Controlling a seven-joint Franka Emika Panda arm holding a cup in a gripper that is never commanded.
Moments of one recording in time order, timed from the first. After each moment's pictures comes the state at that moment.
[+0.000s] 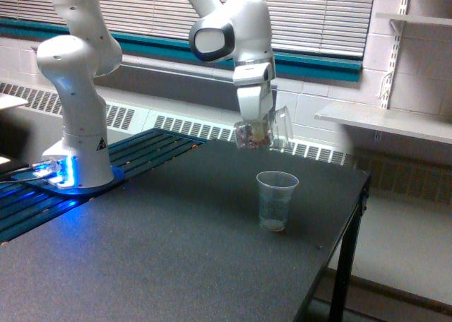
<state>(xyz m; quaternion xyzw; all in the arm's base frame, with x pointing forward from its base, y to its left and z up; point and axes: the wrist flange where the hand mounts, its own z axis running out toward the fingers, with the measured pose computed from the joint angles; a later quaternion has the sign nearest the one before) 0.468 0.034 0.328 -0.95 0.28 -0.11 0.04</state>
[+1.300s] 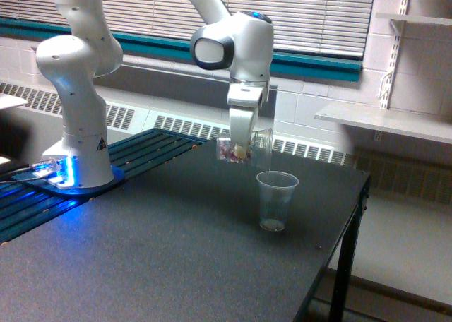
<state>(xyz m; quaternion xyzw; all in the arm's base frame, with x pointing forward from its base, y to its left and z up) 0.464 0.013 0.291 -0.97 0.25 0.00 0.00</state>
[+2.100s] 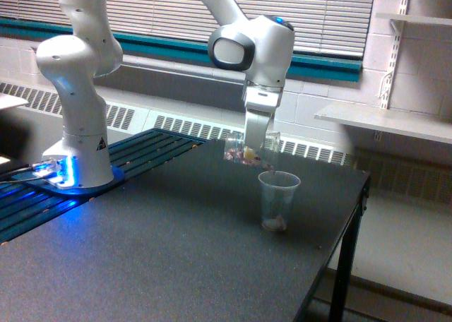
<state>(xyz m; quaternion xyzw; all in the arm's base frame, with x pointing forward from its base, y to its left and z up) 0.487 0.026 0.290 -0.98 0.21 0.05 -0.02</state>
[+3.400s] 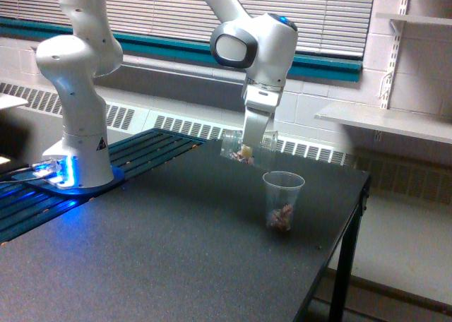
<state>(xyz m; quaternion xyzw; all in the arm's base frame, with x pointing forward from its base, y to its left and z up) 0.482 0.026 0.291 -0.98 0.20 0.08 -0.03</state>
